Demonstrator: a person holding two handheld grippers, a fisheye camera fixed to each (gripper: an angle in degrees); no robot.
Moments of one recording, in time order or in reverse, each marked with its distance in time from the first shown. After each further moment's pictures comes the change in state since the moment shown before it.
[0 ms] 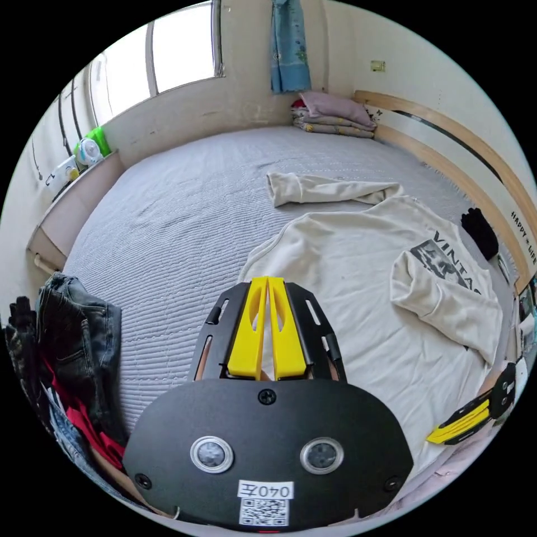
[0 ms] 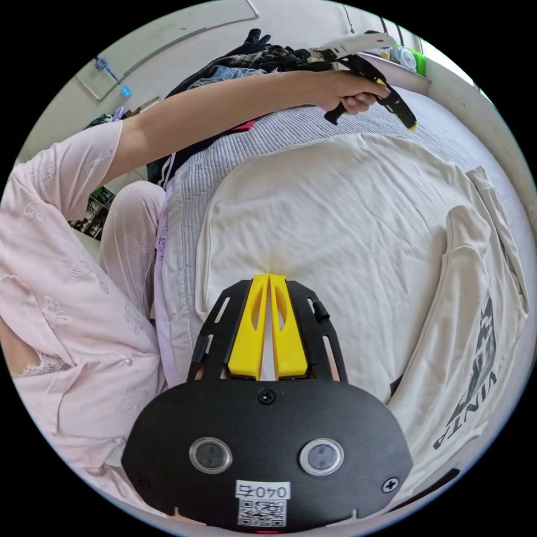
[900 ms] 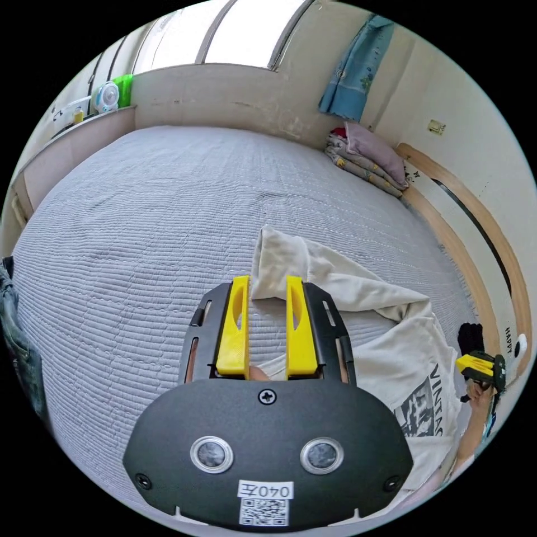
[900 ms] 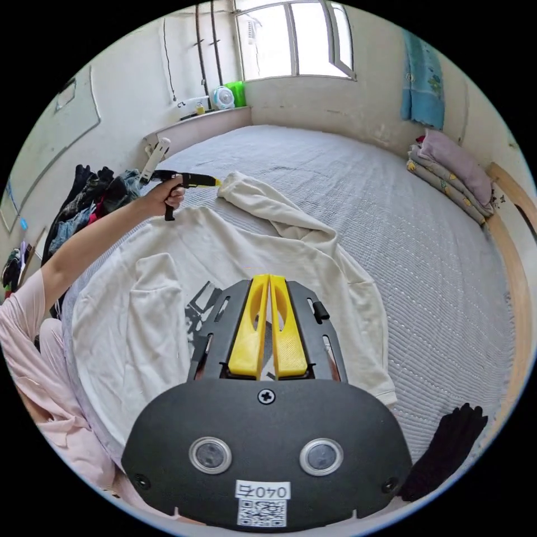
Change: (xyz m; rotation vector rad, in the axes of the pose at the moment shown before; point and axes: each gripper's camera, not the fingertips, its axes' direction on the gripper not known) left arm -0.074 -0.113 0.071 0.102 0.138 -0.372; right arm 0.220 0.096 -0.161 0.310 0.458 0.506
